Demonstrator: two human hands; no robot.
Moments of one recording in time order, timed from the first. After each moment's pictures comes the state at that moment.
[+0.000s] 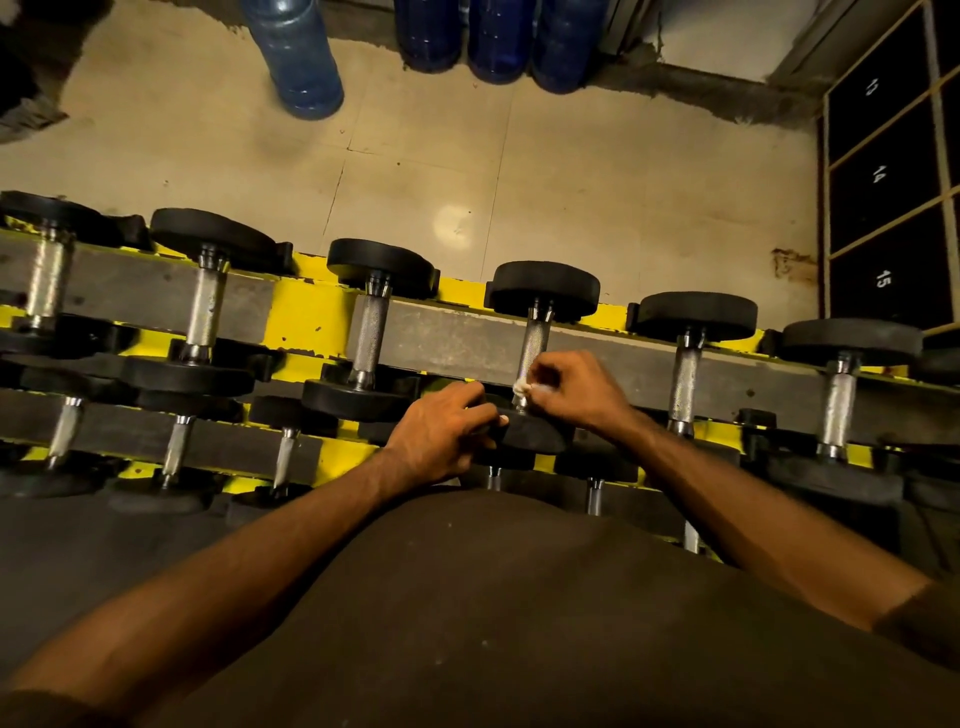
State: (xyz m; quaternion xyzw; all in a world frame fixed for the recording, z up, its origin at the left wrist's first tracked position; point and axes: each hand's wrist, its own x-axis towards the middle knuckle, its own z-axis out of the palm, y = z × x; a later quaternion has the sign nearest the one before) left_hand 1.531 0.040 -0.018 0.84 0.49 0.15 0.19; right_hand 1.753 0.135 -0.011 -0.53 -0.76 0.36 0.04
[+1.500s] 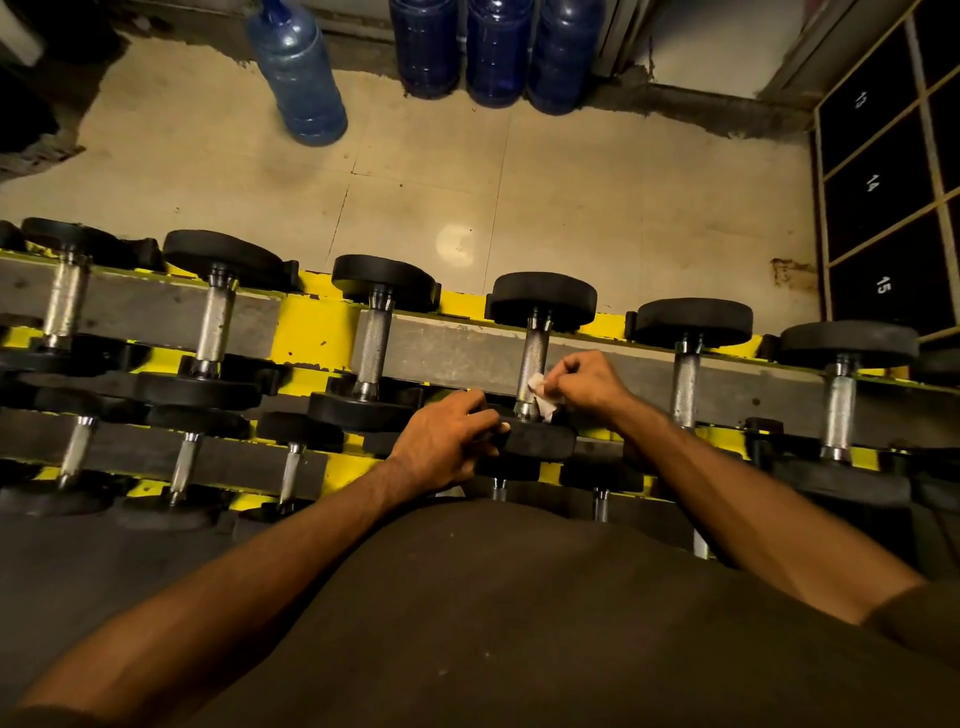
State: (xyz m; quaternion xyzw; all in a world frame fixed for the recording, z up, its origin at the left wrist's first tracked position) left_hand 1.534 0.038 -0.008 0.82 0.51 0.13 0.21; right_hand 1.749 0.147 -0.004 -0.68 -0.51 0.52 0.07
